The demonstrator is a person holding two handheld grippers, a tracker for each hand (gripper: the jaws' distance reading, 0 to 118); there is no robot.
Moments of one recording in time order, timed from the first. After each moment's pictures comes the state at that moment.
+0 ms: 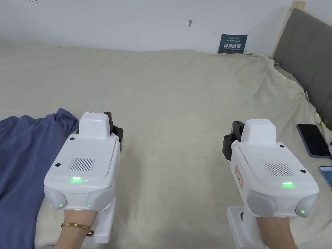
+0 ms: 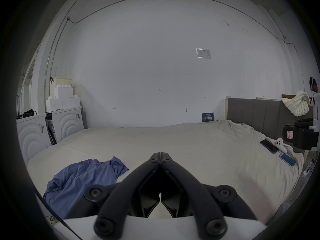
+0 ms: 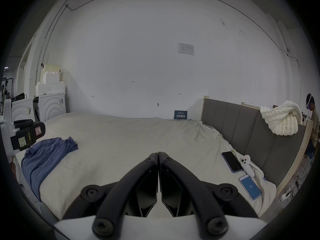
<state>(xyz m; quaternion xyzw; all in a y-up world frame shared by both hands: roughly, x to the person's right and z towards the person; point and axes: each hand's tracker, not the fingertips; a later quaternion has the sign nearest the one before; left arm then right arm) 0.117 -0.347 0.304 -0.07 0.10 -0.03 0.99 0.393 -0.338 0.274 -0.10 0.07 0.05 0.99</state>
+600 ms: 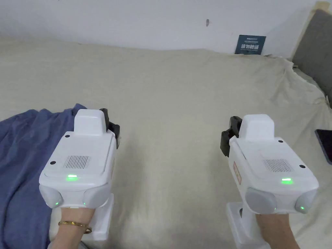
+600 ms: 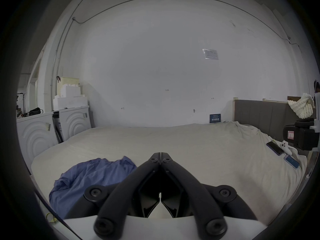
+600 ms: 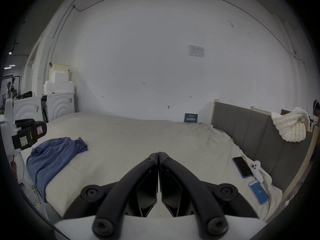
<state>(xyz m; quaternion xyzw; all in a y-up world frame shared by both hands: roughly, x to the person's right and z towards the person) 0.086 -0.342 0.323 -0.06 0.14 -0.02 0.99 0.358 -0.331 0.268 -0.09 0.12 0.06 0.99</state>
